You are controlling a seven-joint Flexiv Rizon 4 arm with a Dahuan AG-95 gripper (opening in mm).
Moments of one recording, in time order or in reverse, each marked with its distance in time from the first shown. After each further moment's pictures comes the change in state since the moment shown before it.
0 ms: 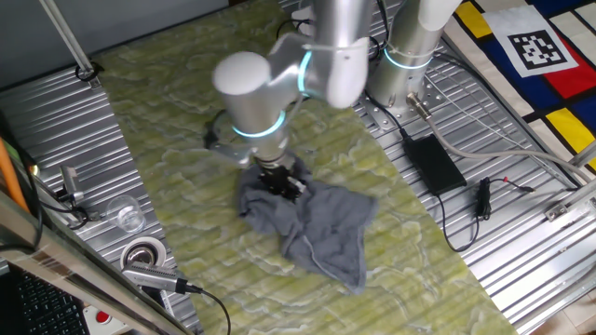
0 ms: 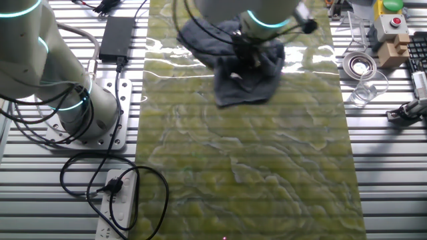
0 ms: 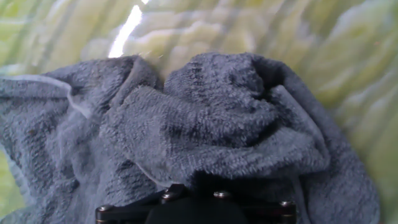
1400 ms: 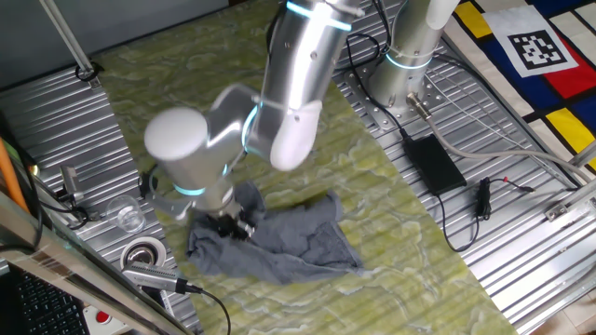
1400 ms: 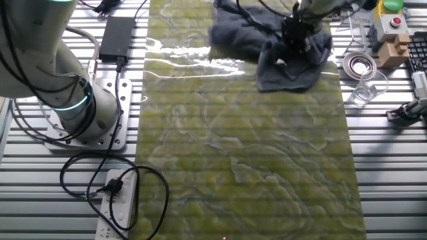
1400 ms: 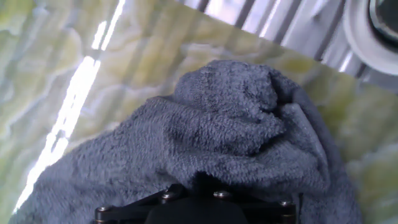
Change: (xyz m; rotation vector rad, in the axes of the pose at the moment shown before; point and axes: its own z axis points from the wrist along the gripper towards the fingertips) arm -0.135 -0.065 -0.020 0.072 0.029 -0.021
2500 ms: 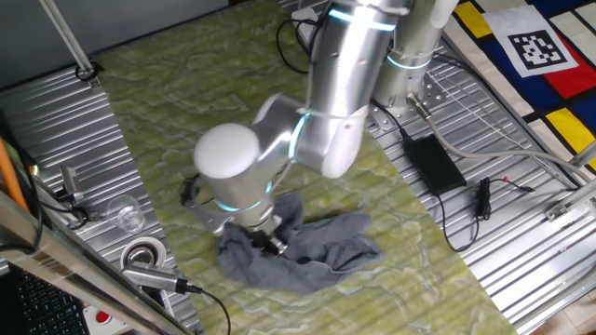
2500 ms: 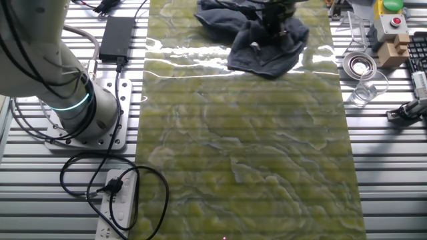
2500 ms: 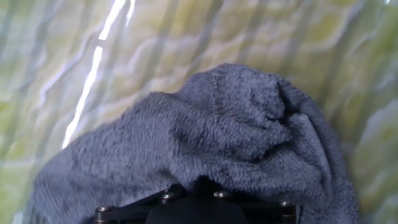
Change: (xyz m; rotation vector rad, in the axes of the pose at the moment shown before) arm -0.008 0.079 0.015 0.015 0.001 0.182
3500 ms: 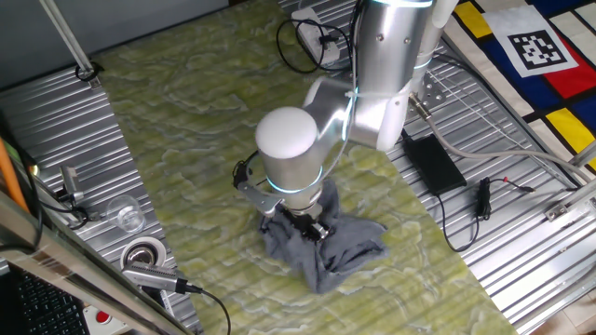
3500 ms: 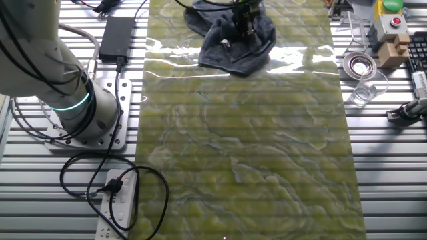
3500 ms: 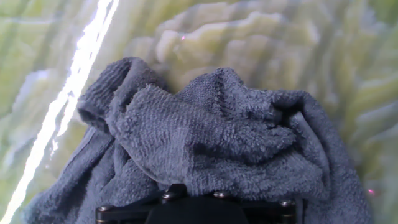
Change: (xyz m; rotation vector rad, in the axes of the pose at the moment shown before) arm 0.084 0.041 0.016 -0.003 -0.016 0.011
